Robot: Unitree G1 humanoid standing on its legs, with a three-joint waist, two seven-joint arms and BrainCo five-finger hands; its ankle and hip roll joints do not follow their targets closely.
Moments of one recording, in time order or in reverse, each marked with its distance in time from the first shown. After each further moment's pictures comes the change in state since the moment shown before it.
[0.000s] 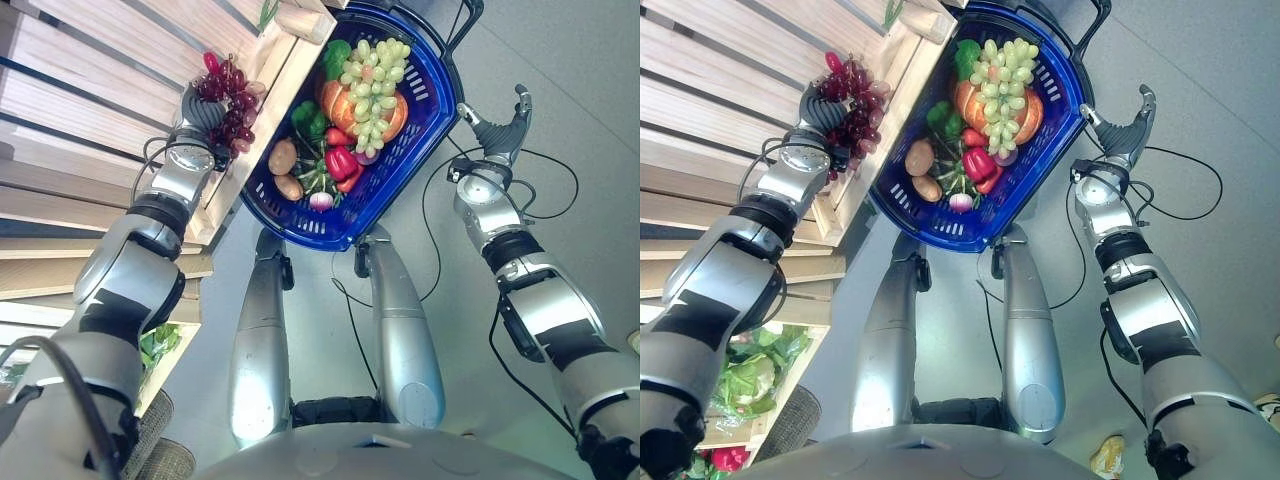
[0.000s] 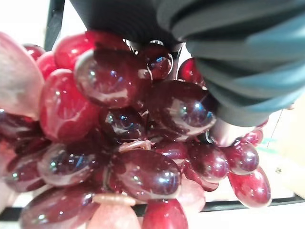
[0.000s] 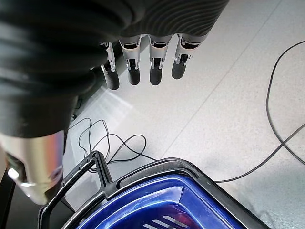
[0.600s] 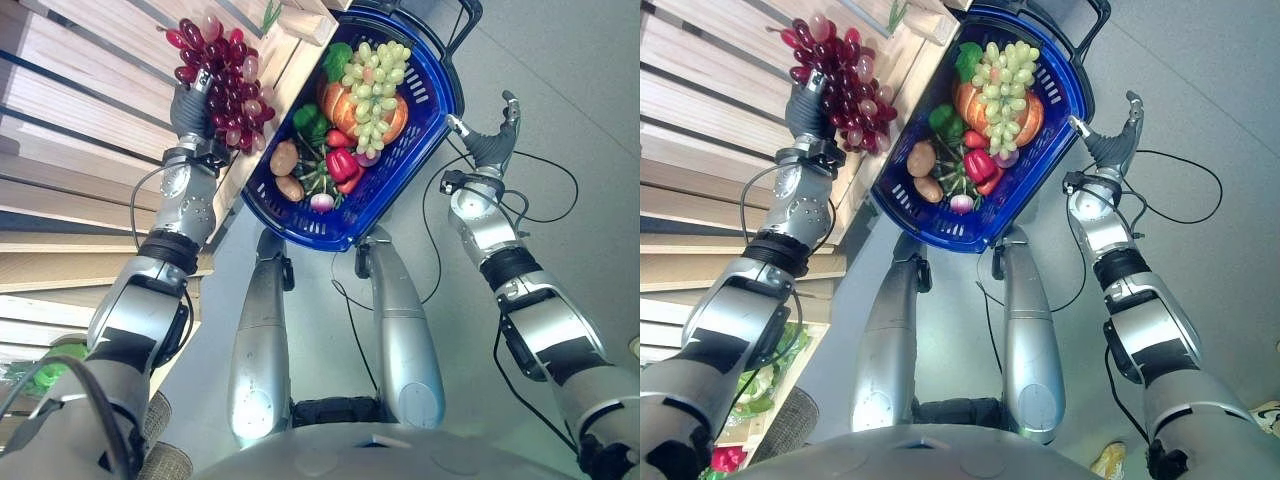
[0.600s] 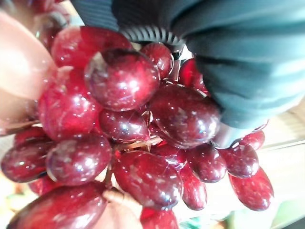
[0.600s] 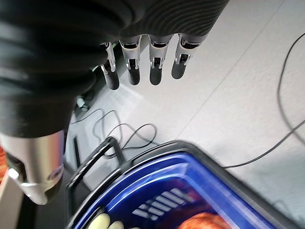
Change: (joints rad) left arm 0.235 -0.047 0.257 -0.355 -0.733 -0.318 -0.368; right arm 0.116 -0.006 -0.003 -0.217 -0.080 -0.002 -0.002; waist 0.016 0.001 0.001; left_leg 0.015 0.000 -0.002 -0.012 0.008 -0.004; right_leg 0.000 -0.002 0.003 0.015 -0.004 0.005
